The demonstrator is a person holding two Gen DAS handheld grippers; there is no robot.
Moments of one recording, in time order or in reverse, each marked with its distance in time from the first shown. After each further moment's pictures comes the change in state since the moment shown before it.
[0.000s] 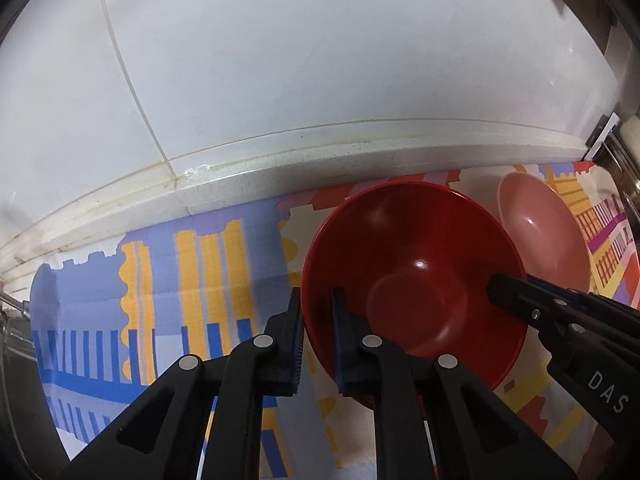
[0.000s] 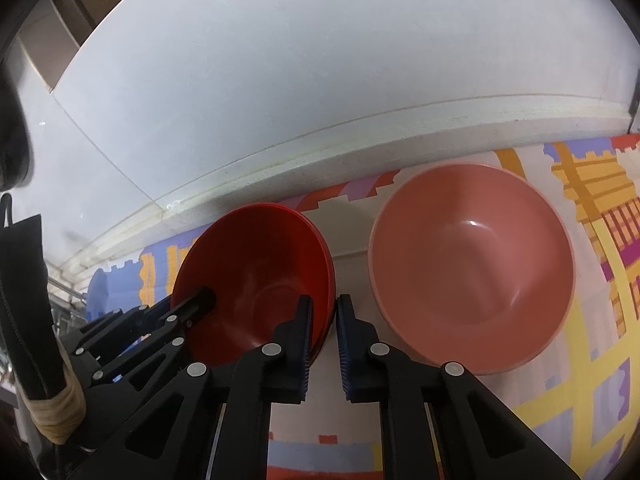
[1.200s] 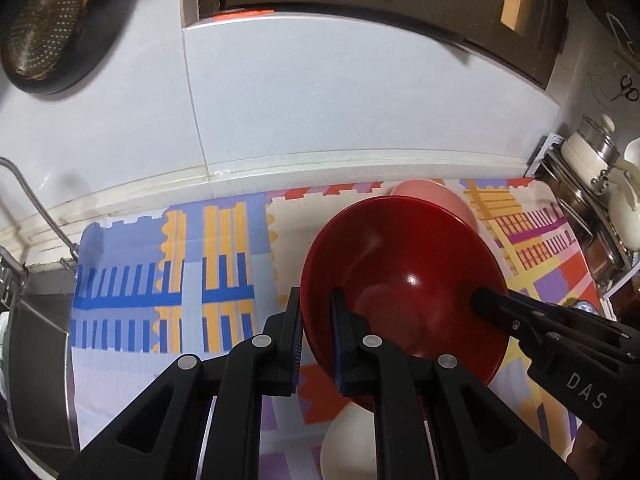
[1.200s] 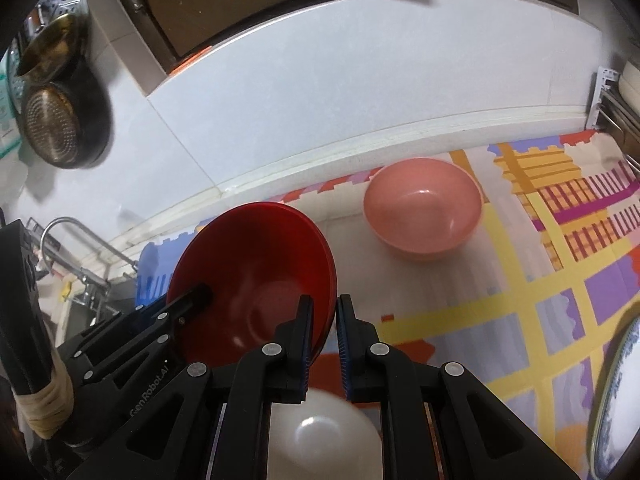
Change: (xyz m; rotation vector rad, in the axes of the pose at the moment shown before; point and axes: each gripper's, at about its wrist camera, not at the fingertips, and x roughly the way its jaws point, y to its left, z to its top) left arm -0.149 -0.027 -0.069 -0.047 -0.127 -0.060; right arm -0.129 0.013 -0.069 -0.031 -0.069 0.026
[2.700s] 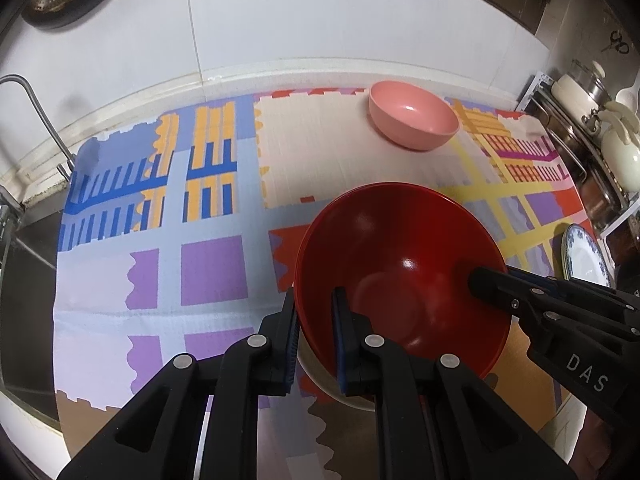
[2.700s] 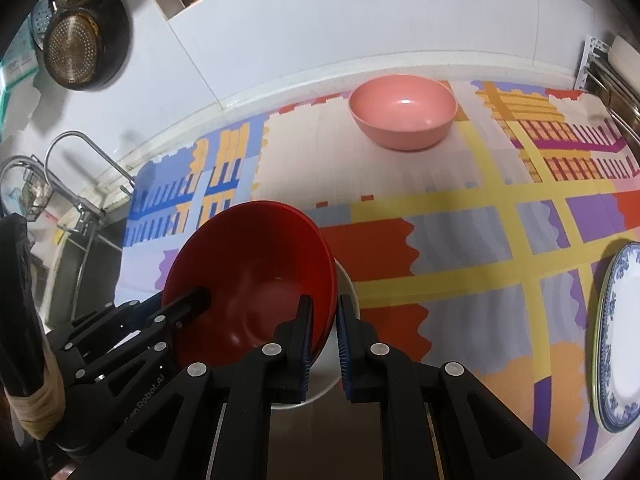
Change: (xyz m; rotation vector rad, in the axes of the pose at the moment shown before) left arm -0.006 -0.018 -0.096 0.008 0.175 -0.007; right arm -0.011 -0.014 -0.087 -0.061 0.147 -0.026
